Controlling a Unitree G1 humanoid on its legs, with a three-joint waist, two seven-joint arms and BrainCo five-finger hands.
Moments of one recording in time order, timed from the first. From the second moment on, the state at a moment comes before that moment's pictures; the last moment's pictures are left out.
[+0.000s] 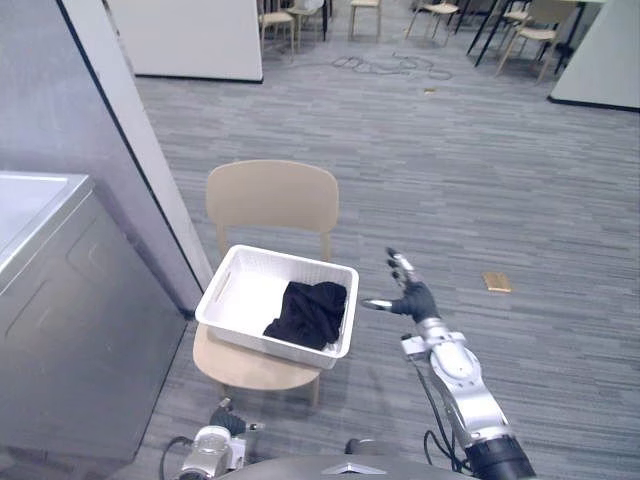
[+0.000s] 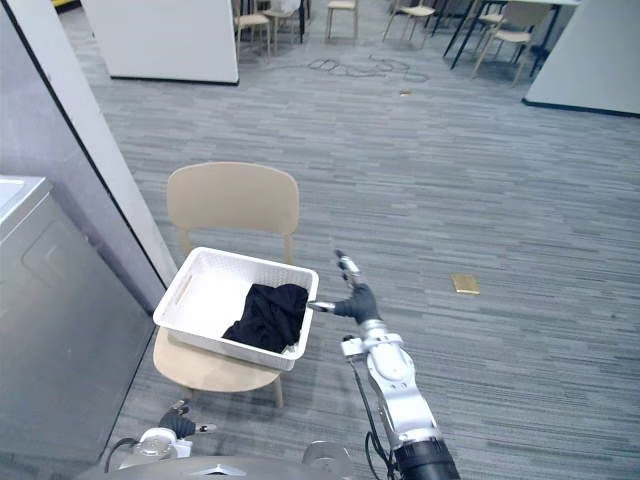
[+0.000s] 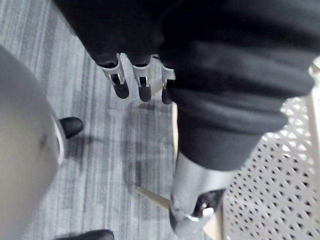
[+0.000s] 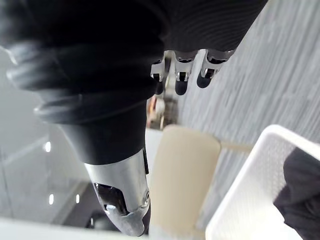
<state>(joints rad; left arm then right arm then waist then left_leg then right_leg) -0.01 0.02 0.07 1.09 0.18 0.00 0.10 -0.03 -0.35 0.22 0.04 0.02 -0.14 0.04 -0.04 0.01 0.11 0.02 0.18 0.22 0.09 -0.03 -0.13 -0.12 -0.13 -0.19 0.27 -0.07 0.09</state>
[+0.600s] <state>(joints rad) -0.18 0.10 0.01 0.95 0.10 -0.03 0.16 -0.76 -0.56 0.48 0.59 -0.43 -0.12 0.04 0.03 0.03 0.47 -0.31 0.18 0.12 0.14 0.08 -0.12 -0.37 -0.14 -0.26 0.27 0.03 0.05</state>
